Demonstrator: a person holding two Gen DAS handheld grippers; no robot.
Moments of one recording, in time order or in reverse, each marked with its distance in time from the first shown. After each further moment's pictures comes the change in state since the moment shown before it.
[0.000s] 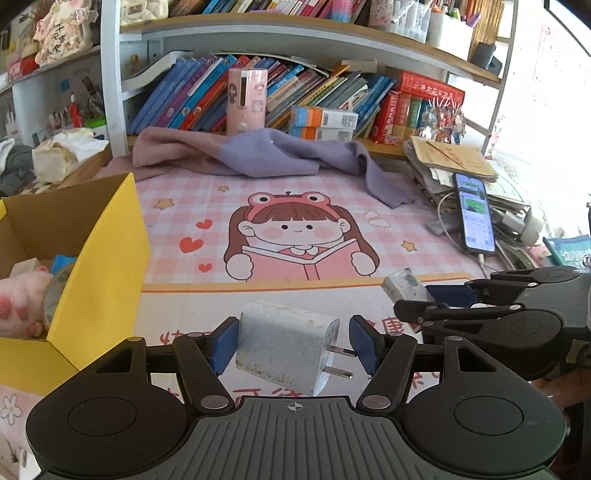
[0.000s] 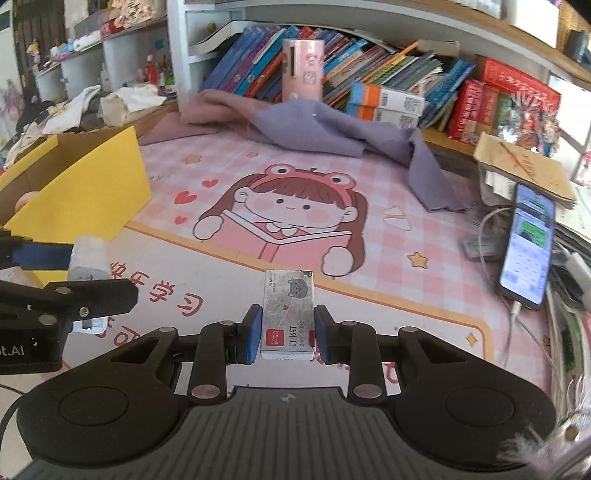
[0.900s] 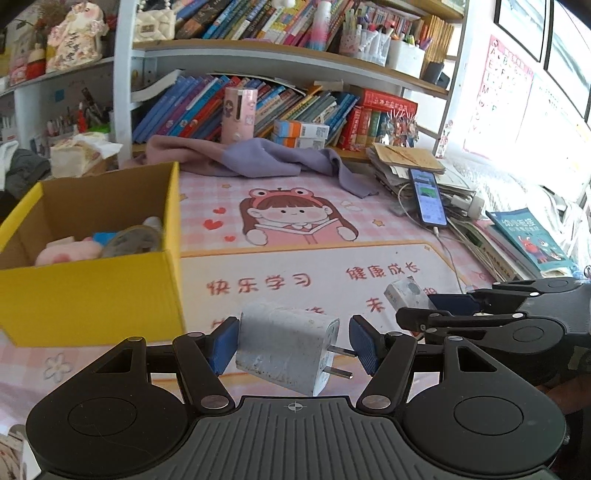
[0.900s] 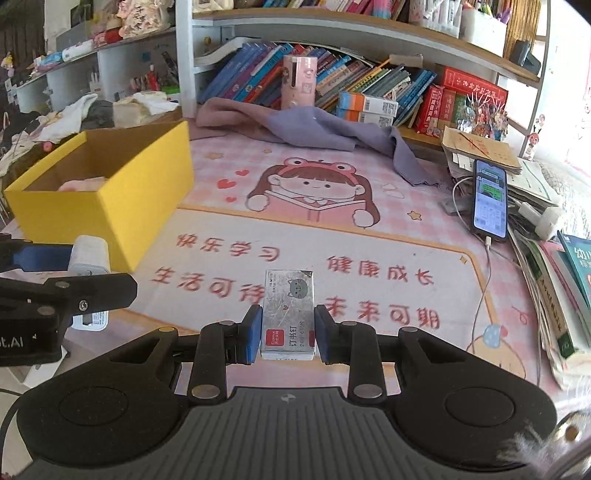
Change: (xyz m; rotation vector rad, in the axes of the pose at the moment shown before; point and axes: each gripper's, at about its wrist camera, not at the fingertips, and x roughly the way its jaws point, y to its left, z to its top) left arm -0.105 0.077 -0.070 0.060 -0.065 -0.132; right arm -0.089 0.133 -0.063 0.079 -0.038 -0.135
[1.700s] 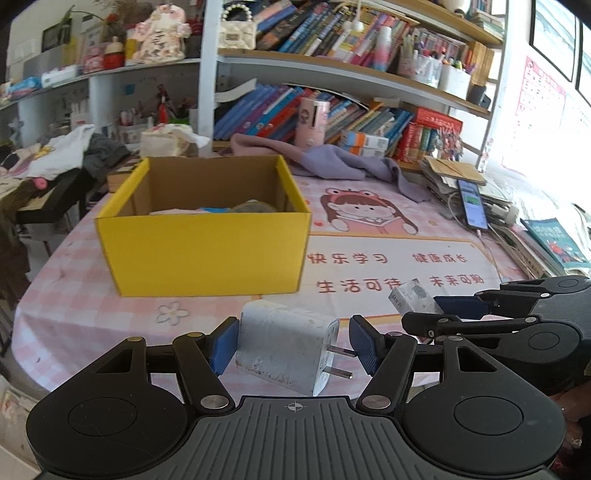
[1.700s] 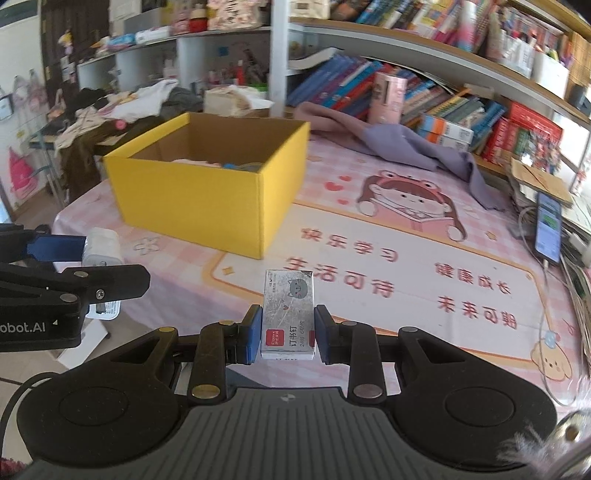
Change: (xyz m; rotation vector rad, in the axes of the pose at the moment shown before) left arm -0.082 0.075 -0.047 -0.073 -0.032 0.132; right arm -0.029 0.117 -0.014 -0.129 -0.015 0.135
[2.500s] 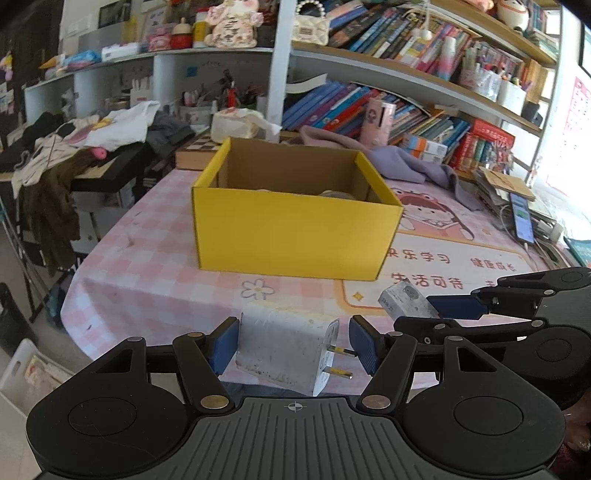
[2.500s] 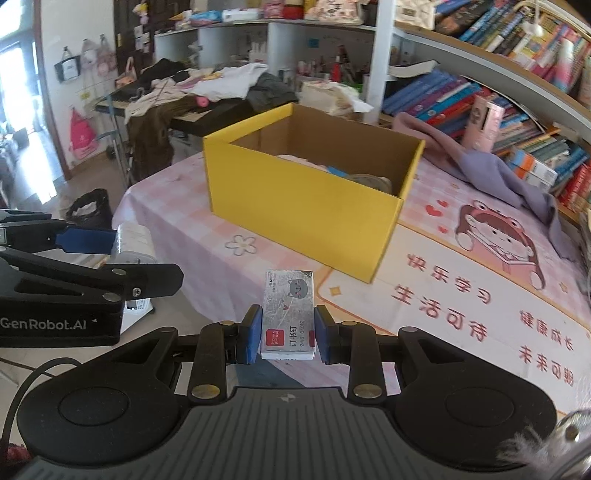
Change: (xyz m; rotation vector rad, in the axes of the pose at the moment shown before) left arm -0.016 0.065 -0.013 -0.099 0.022 0.116; right arm 0.023 0.077 0.024 -0.163 0.026 0.172
